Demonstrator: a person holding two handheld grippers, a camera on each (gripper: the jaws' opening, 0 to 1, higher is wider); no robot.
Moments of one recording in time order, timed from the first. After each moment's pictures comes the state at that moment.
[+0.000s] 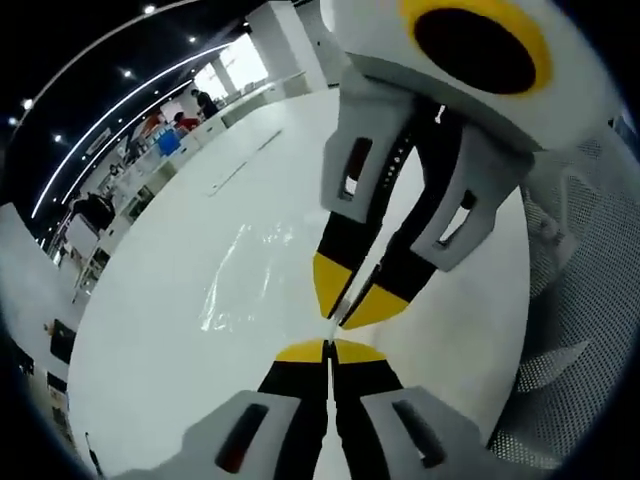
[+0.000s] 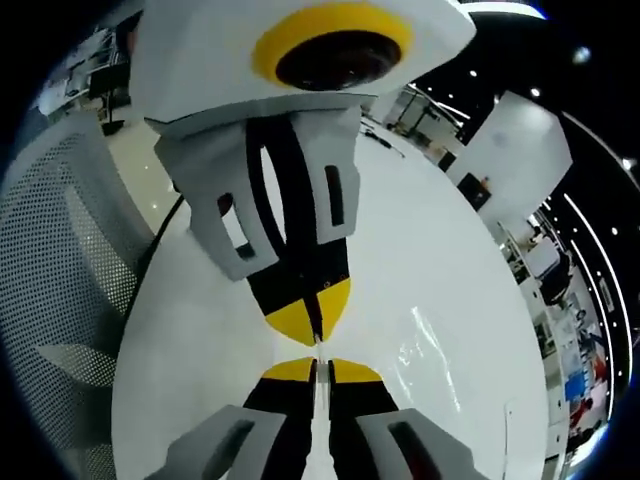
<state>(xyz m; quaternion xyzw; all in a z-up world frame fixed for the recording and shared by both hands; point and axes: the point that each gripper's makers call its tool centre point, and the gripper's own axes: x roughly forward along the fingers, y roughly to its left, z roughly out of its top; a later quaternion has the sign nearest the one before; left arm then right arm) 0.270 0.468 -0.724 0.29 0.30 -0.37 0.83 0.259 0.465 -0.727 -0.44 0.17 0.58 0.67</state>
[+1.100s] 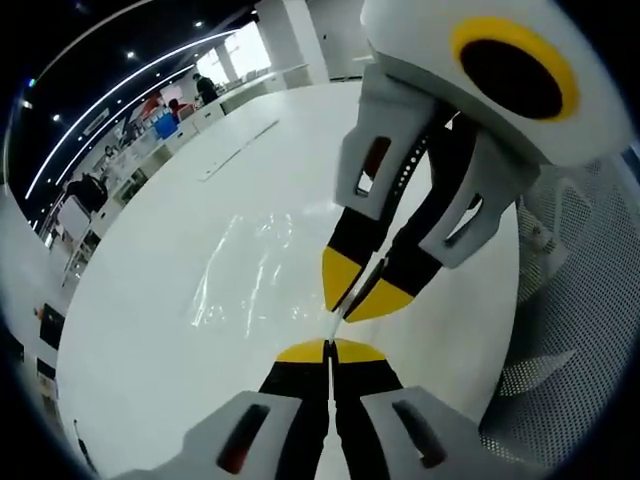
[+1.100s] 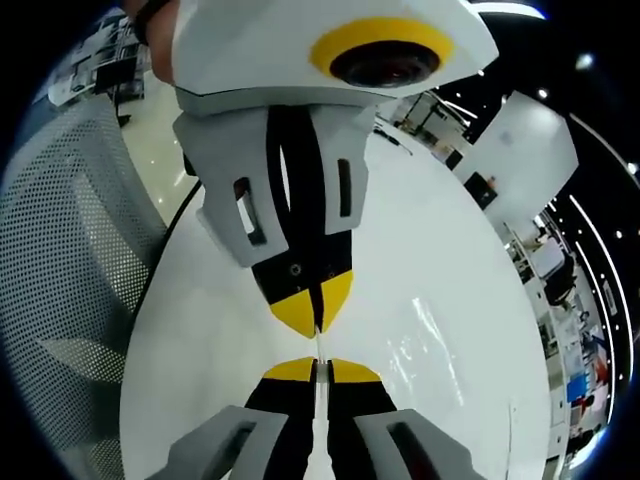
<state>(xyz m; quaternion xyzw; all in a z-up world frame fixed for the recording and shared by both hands) 0.258 0.466 -0.732 0.29 0.33 -0.37 0.82 0.249 0.458 -0.732 -0.44 0.18 0.57 0.67</state>
